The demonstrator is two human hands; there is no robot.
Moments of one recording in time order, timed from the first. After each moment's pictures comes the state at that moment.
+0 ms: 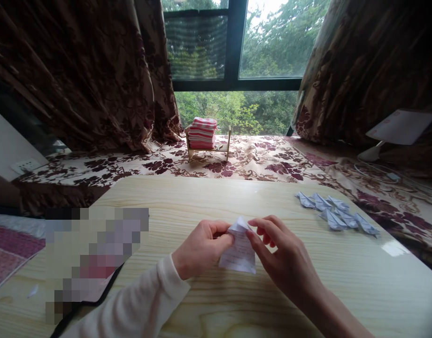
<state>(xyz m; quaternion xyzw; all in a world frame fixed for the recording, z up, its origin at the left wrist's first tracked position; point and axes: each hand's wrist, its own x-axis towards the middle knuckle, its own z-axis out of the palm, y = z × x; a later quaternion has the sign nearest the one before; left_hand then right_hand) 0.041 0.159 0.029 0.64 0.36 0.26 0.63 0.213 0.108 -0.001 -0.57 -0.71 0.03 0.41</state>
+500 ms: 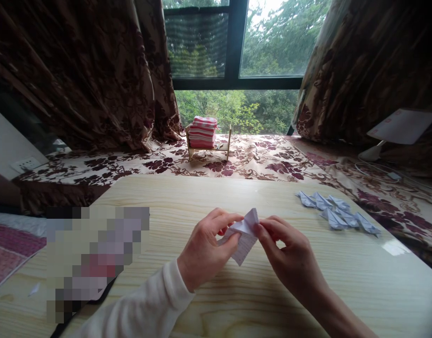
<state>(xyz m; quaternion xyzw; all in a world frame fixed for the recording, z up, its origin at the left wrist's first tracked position) 0.046 0.150 0.027 0.76 0.36 0.38 0.38 0.213 0.110 0.005 -0.54 -0.67 0.12 0.49</state>
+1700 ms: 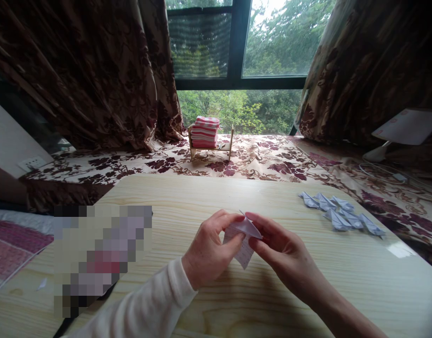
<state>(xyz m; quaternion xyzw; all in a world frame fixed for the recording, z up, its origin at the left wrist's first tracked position) 0.049 0.148 0.026 0.76 0.34 0.42 0.37 0.206 0.108 0.001 -0.45 -0.51 0.48 0.55</state>
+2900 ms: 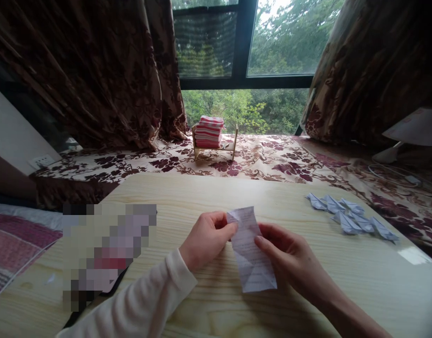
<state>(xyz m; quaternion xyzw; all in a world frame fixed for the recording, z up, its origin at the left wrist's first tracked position) 0.040 0.166 0.019 0.60 0.42 0.36 0.59 0.210 0.109 0.002 -0.51 -0.53 0.49 0.46</state>
